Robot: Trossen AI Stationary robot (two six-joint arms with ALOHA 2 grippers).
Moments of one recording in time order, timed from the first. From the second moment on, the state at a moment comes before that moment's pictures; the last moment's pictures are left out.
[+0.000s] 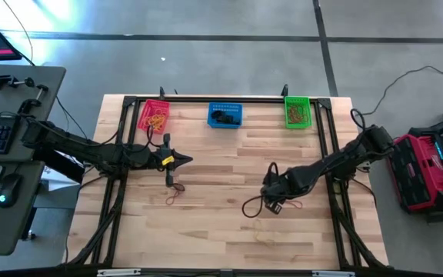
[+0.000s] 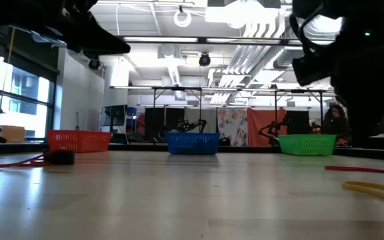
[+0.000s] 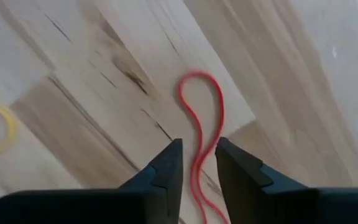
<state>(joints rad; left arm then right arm) -0.18 0.90 0.39 0.26 -0.34 0.04 0.38 1.59 0.94 -0.84 0.08 0.97</state>
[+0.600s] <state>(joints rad) -0.18 0.91 0.39 0.26 -0.34 0.04 0.40 1.59 0.79 -0.69 0.03 1.05</state>
